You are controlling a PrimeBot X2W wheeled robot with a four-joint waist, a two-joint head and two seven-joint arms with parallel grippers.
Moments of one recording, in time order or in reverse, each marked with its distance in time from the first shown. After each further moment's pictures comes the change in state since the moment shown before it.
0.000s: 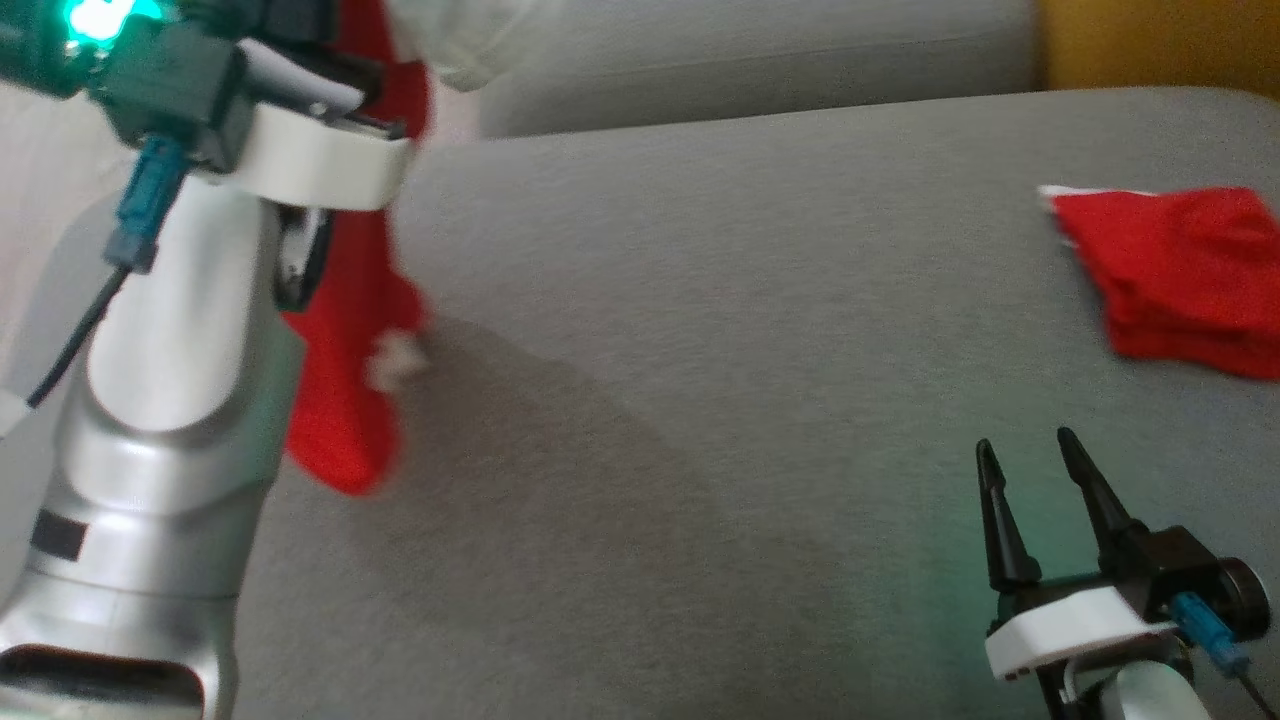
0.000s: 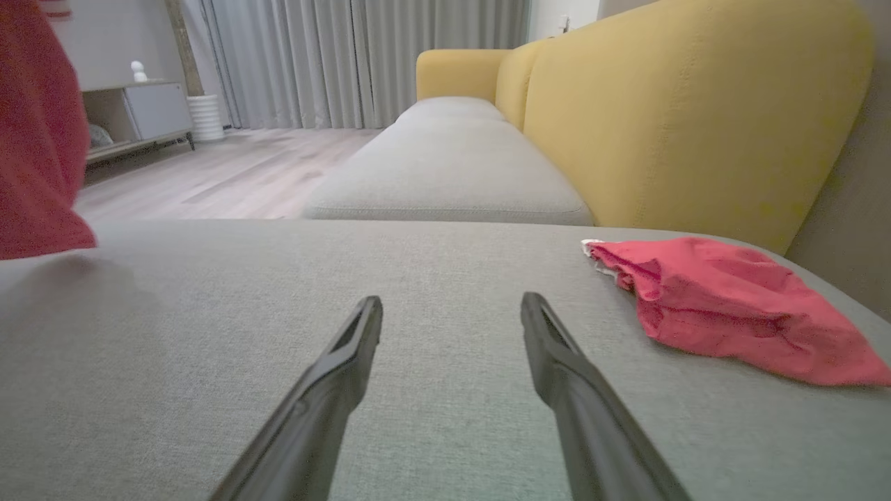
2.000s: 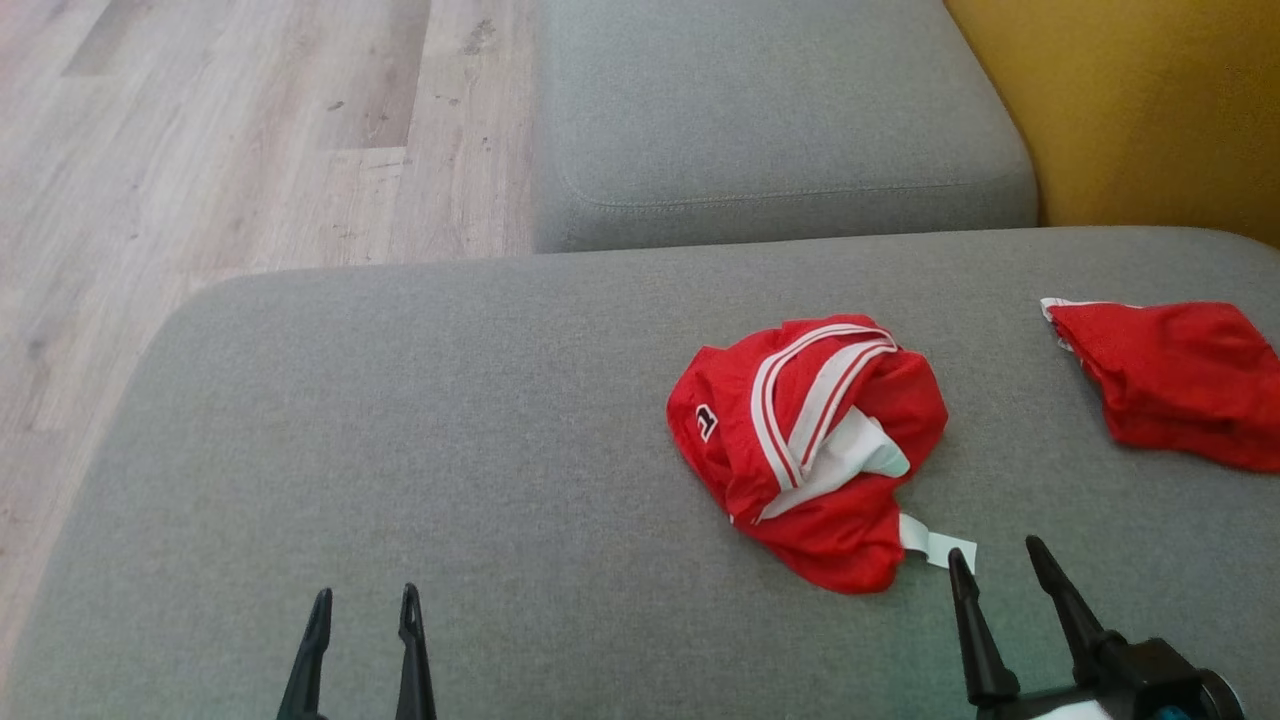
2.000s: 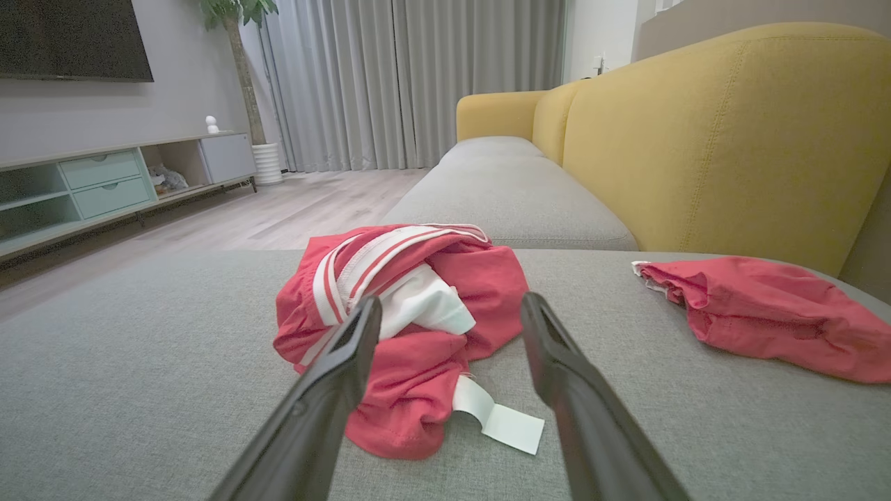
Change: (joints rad) left arm 1.145 -0.146 0.139 -0.298 -0.012 0.136 -0.005; right arm 0.207 0.030 0.052 -0.107 0.035 0.000 0.000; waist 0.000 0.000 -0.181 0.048
